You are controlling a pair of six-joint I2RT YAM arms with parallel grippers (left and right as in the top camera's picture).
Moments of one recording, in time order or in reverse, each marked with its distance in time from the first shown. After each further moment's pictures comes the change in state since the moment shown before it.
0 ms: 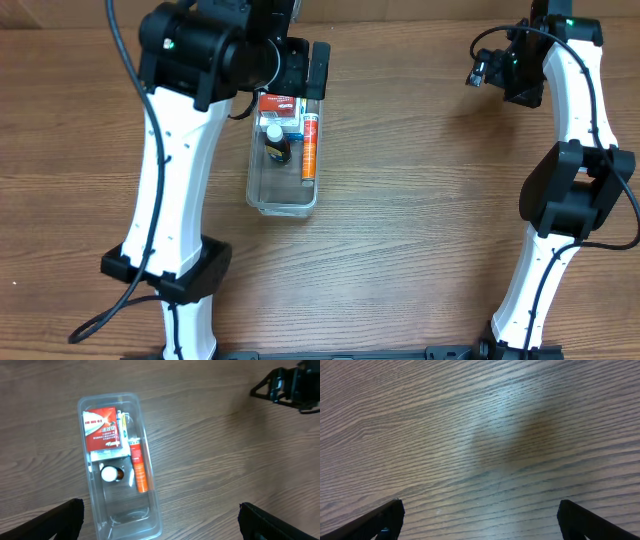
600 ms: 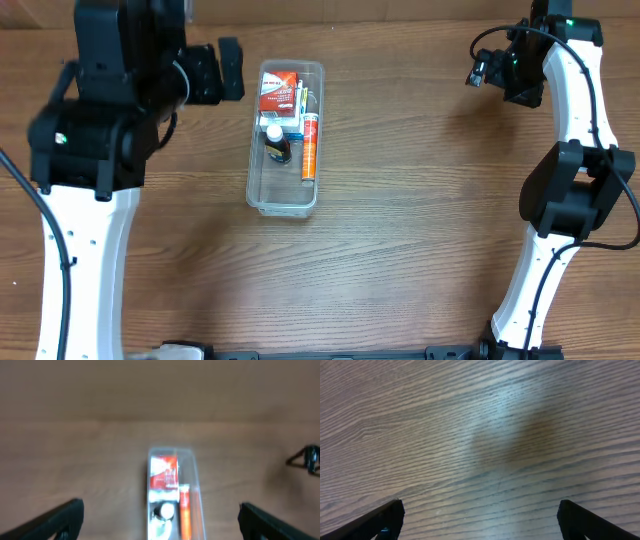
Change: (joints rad) left arm 0.248 -0.592 -0.911 0.665 -0.042 0.061; right arm 0.000 0.000 0.000 -0.001 0.000 0.000
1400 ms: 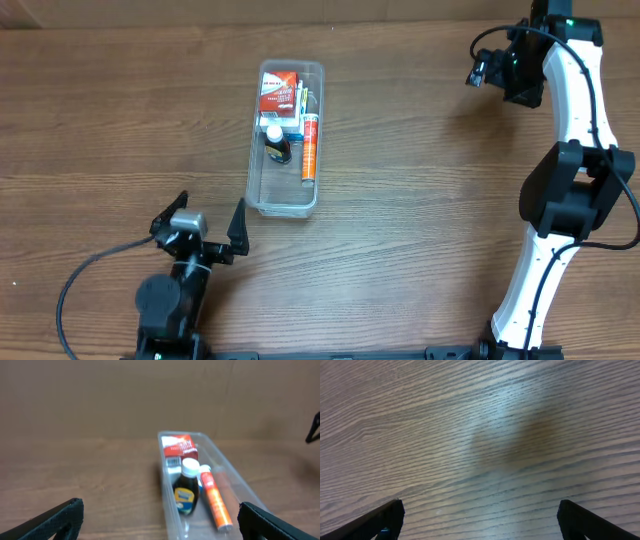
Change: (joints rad) left arm 0.079 -1.178 -1.828 1.219 0.045 0.079; right arm 0.000 0.000 0.000 0.000 -0.001 0.000
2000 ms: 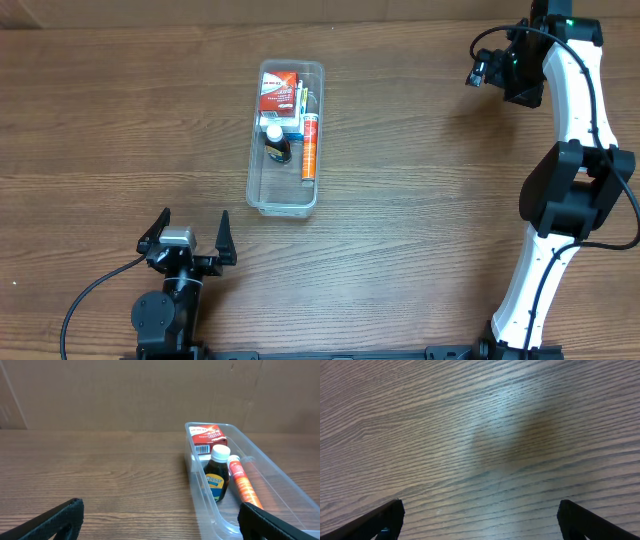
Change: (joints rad) left arm 0.117 -0.279 -0.048 -0.261 0.008 0.045; right arm 0.000 0.000 0.000 0.001 0.001 0.000
